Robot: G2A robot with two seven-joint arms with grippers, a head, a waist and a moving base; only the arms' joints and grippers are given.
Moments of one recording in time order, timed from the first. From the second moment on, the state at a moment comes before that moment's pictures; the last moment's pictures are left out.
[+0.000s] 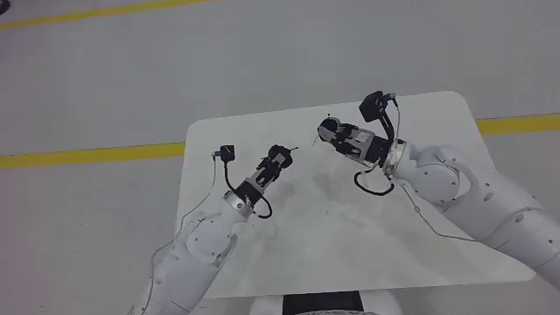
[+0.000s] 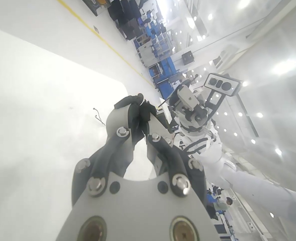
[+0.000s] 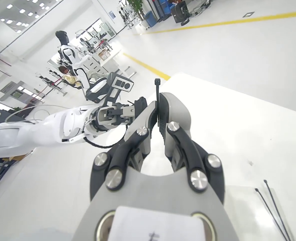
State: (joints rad) left arm 1.52 -1.07 -1.08 -1.71 0.06 -0.34 -0.10; right arm -1.01 -0.84 0.69 -1.71 -0.28 -0.31 0.12
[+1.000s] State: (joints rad) left arm 1.51 -1.07 -1.07 -1.70 0.07 -0.34 -0.07; right arm -1.03 -0.93 0.68 -1.63 -0.38 -0.34 0.00
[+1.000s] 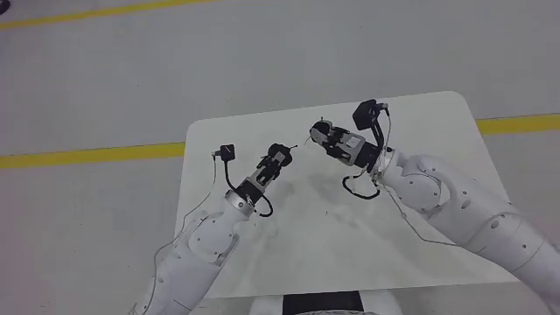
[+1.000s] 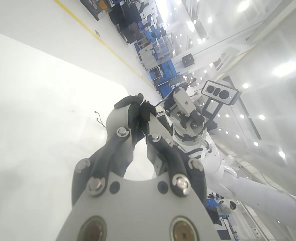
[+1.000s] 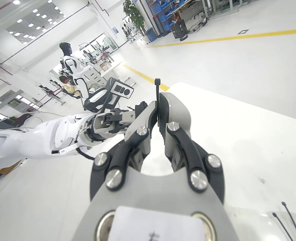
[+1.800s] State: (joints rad) left arm 1.51 -1.07 -1.07 -1.70 0.07 -0.34 -0.07; right arm -1.03 -1.02 0.68 -1.56 -0.44 -0.30 0.00
